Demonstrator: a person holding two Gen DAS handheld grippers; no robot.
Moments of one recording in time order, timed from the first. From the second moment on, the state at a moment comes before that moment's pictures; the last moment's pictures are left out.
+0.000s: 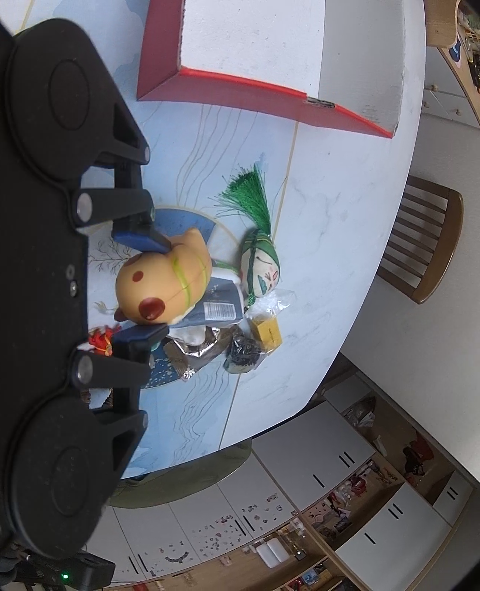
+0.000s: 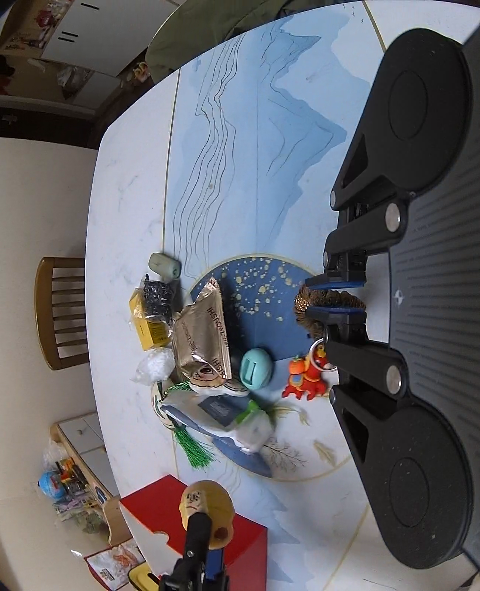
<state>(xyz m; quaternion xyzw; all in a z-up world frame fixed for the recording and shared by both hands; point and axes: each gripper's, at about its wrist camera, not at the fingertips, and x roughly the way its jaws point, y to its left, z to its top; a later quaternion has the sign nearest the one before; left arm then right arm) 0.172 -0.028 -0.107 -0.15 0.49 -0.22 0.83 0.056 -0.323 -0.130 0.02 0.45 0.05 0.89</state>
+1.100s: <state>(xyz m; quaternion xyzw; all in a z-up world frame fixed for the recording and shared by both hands) 0.180 -0.041 -0.113 -0.15 0.50 -0.22 0.82 0.062 -0.272 -0.168 -0.03 0.47 0.15 0.87</state>
